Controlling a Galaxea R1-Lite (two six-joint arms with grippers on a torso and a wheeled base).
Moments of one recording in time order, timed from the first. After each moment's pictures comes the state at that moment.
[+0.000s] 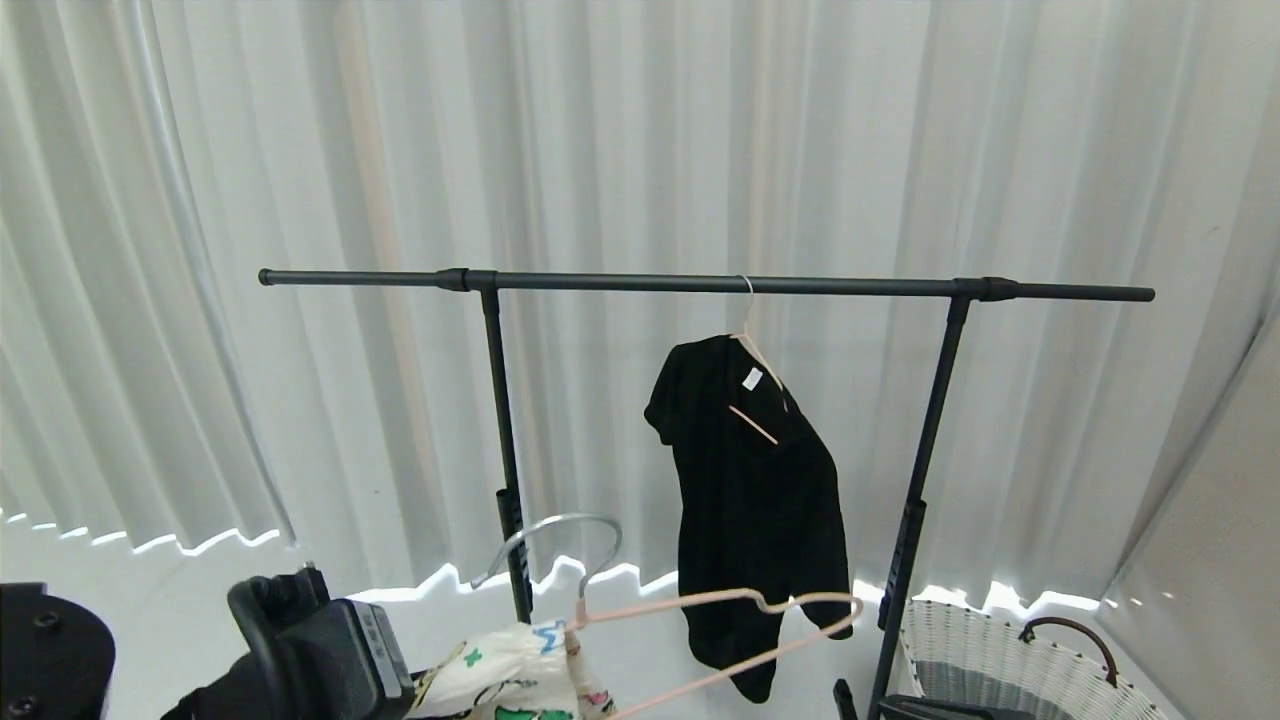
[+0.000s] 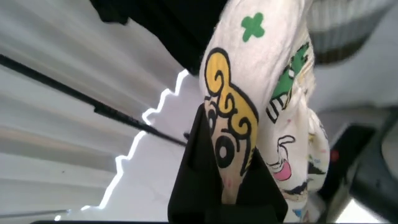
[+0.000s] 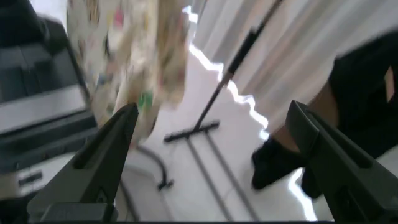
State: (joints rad) left arm -0.87 1.13 -0.44 -0.13 0.16 0.34; right arm 1.35 1.37 -0.15 -0.89 -0.26 -0.02
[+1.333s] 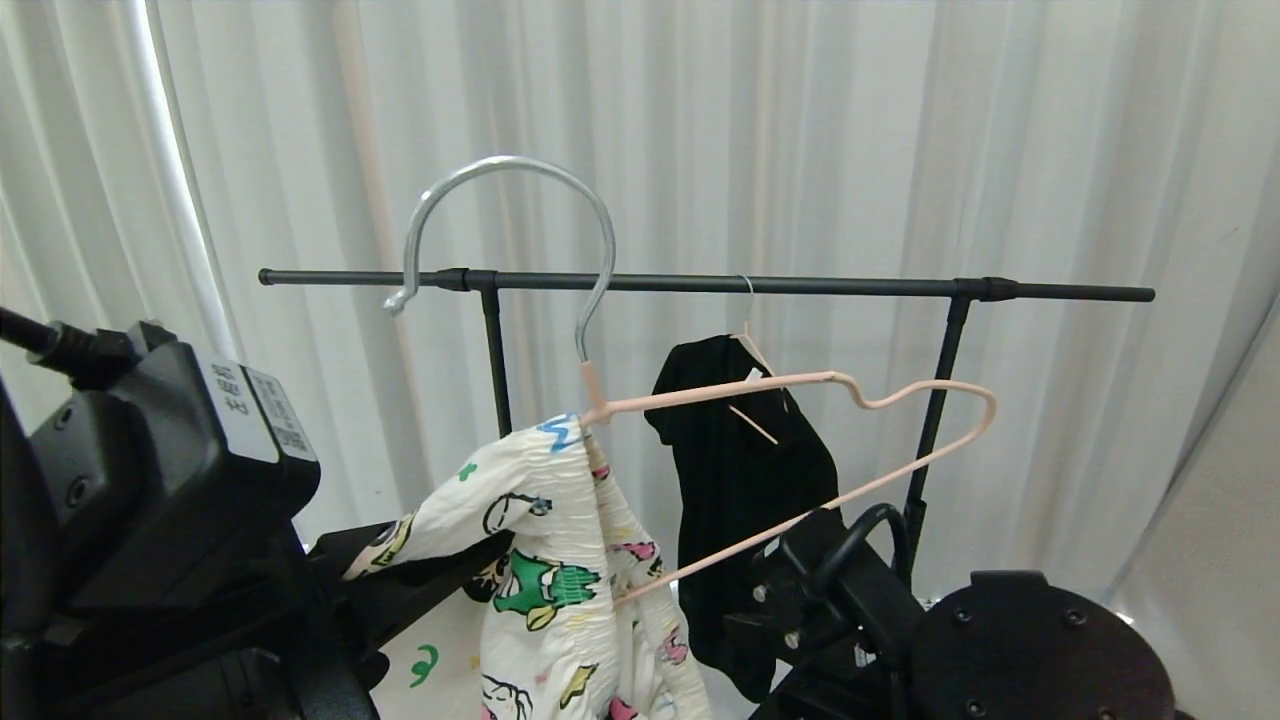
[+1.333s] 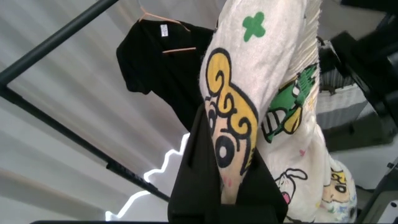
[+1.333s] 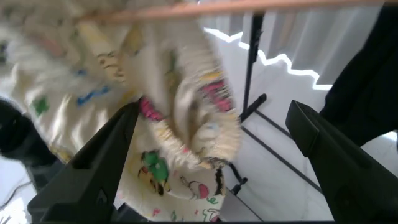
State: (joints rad) left arm -0.94 1.12 -0.70 -0.13 0.20 0.30; right arm 1.27 1.67 -0.68 -0.59 -0.27 0.44
